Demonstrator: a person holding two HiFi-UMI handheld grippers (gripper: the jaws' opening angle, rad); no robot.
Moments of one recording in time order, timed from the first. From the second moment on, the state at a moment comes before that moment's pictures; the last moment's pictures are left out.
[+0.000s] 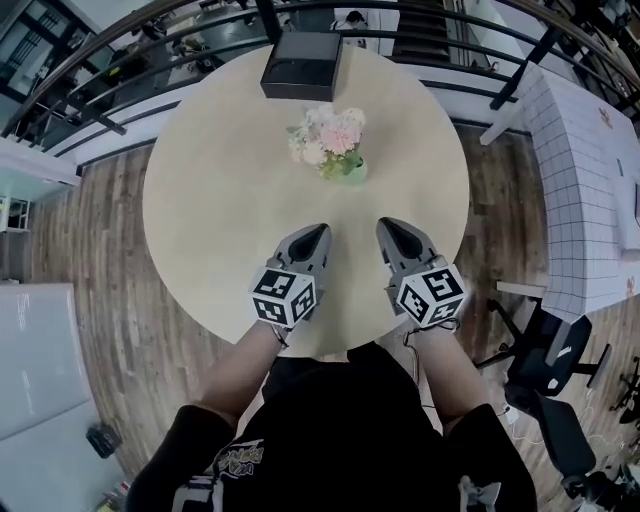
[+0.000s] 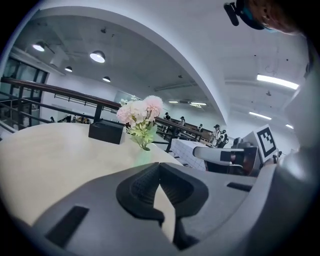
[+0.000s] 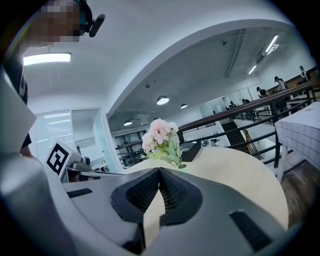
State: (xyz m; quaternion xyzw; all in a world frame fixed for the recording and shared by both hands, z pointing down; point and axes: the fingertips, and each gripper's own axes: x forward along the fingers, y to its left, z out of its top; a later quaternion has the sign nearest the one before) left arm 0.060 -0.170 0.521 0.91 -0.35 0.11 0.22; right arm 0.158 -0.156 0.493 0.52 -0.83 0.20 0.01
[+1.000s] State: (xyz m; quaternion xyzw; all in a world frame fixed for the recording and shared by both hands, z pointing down) left arm 0.104 -0.255 0.558 0.89 -0.39 0.10 0.21; right arm 0.183 -0.235 0.577 0.48 -0.85 0.22 0.06
